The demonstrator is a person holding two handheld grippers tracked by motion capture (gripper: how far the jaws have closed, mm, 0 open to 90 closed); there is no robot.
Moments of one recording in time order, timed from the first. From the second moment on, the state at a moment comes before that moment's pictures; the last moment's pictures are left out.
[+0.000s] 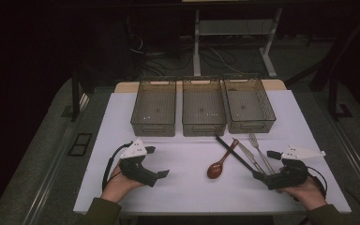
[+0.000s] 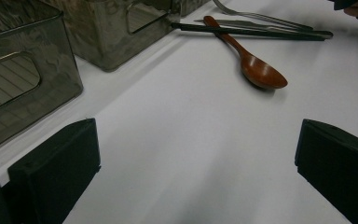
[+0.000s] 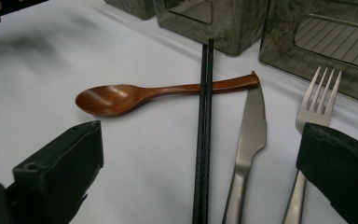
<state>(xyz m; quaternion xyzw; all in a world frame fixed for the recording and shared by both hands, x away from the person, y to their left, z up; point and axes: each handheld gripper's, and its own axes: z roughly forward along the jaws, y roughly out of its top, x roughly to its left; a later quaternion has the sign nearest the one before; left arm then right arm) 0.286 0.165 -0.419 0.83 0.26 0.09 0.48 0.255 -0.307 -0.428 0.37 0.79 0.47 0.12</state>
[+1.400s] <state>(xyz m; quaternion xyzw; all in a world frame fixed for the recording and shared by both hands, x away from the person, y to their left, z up) 0.280 0.168 -0.420 0.83 0.26 0.09 0.48 0.289 -0.291 -0.416 0.37 0.81 0.45 0.11</state>
